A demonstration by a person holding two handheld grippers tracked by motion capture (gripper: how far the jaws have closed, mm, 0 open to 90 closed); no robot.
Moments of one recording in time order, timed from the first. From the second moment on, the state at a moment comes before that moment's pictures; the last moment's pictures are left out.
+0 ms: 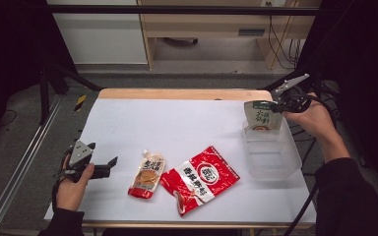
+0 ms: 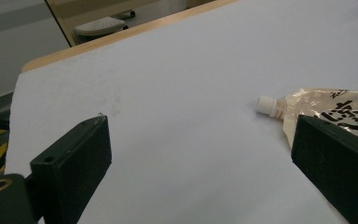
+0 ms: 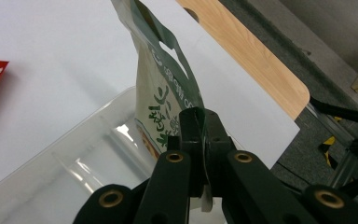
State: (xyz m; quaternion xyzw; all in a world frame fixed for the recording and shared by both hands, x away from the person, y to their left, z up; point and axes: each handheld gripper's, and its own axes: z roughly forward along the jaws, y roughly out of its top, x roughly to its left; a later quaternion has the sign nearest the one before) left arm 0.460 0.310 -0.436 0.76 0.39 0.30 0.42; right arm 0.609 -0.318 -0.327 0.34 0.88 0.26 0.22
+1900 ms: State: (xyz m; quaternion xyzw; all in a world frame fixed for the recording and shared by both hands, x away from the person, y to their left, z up) left arm 0.460 0.312 -0.435 0.76 0.40 0.30 0.43; right arm 0.597 -0.324 -0.317 0.38 0.83 0.28 0.31
